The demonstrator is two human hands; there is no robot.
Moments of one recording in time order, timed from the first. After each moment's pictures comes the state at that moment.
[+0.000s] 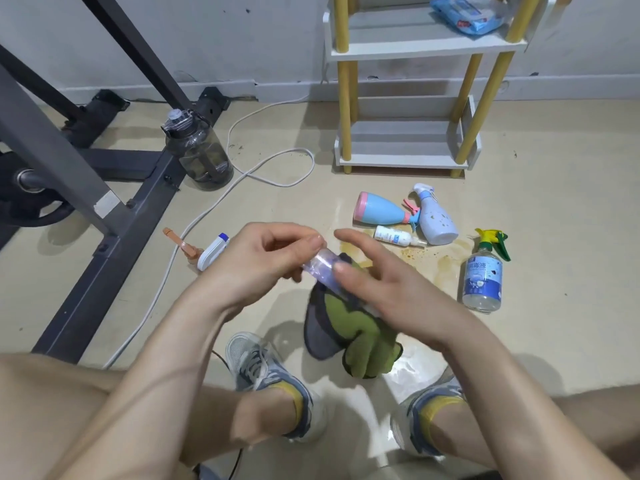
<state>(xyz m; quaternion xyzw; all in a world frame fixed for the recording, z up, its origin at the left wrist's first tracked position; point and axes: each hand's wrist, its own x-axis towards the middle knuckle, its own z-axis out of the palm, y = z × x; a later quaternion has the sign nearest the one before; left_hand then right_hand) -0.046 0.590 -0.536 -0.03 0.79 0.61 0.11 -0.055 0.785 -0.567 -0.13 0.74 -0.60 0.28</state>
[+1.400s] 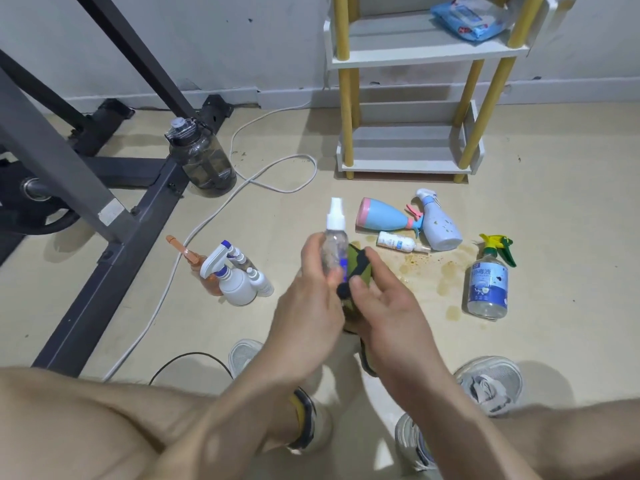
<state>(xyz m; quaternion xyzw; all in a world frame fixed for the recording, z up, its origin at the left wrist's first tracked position) -0.022 0.646 -0.576 -0.07 0.91 0.41 0.00 -0.025 0.757 -0.594 0.06 0.54 -0.81 0.20</state>
